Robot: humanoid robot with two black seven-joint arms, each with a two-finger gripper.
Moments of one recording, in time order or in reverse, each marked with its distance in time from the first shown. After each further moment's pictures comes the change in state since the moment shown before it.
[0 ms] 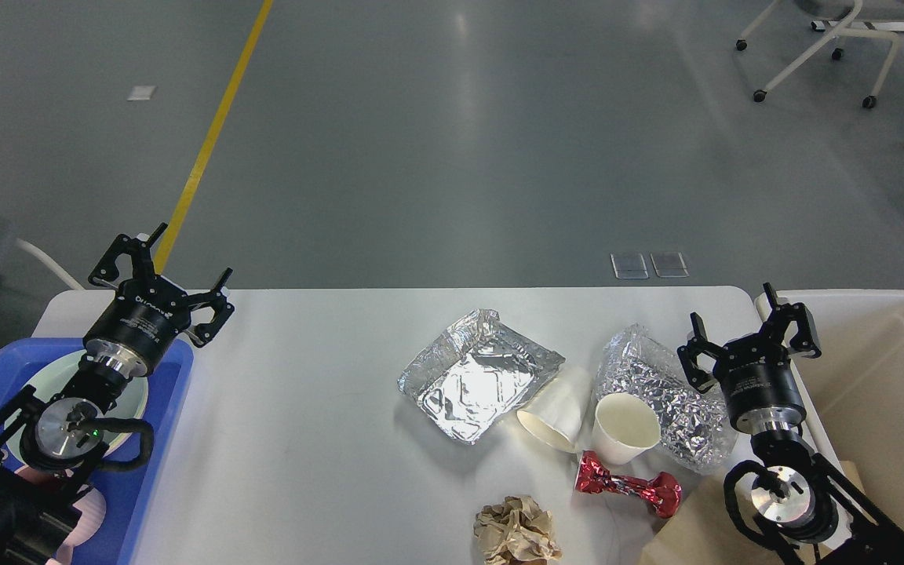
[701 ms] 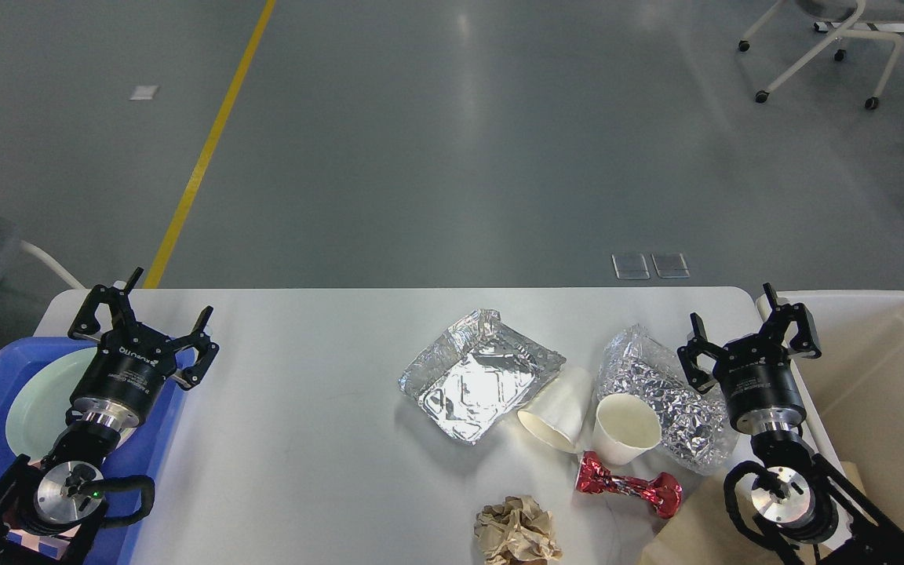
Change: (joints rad) left arm 0.218 -0.163 -0.350 -0.099 0.322 -0.032 0.008; right arm -0.002 0.000 0.000 0.002 0.000 0.000 0.000
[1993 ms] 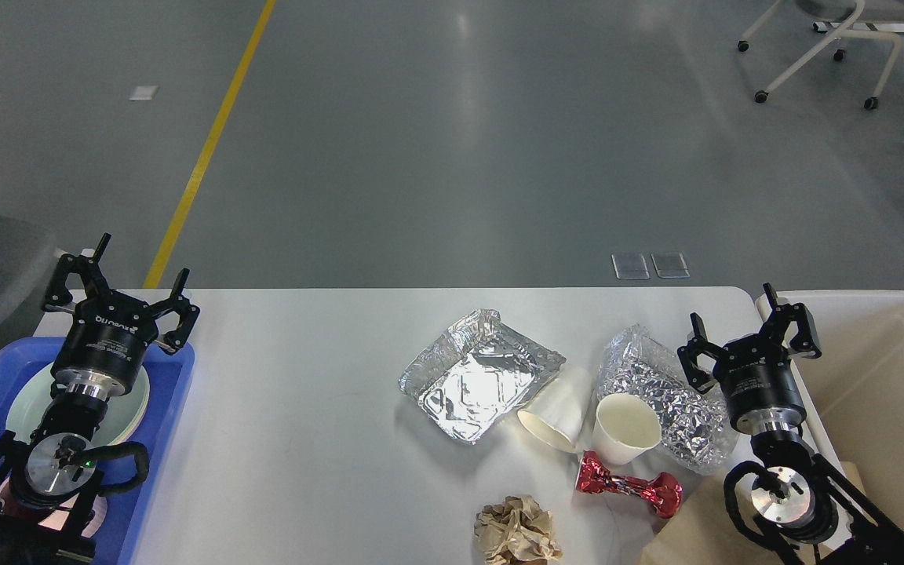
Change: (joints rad) left arm -0.052 -0.038 -0.088 0.003 -0.002 -0.002 -0.006; right arm 0.001 0.000 0.000 0.000 0.000 0.000 0.000
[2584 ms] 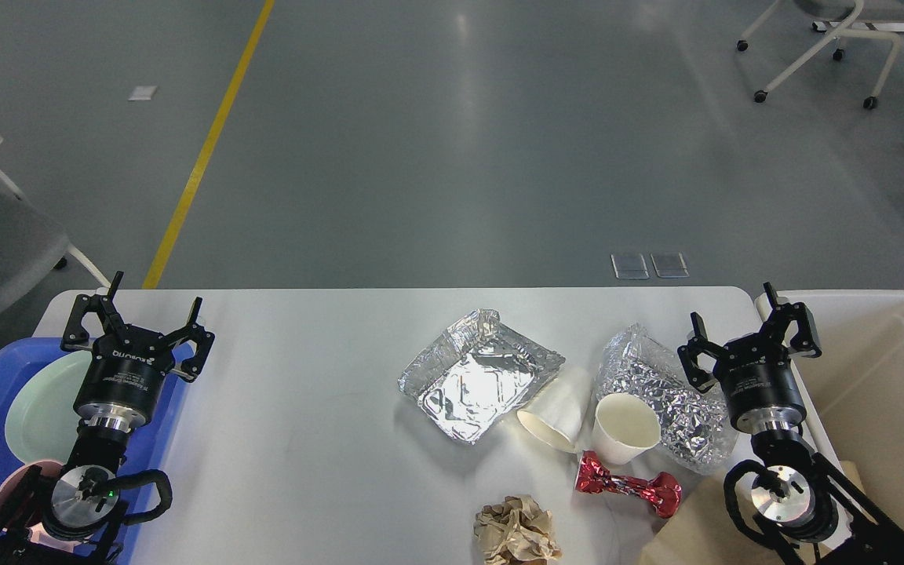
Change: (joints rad) left arm 0.024 -0.052 -0.004 0.106 -0.060 -0.099 -0.072; right arm 0.003 0.000 0.000 -0.003 0.000 0.000 0.000
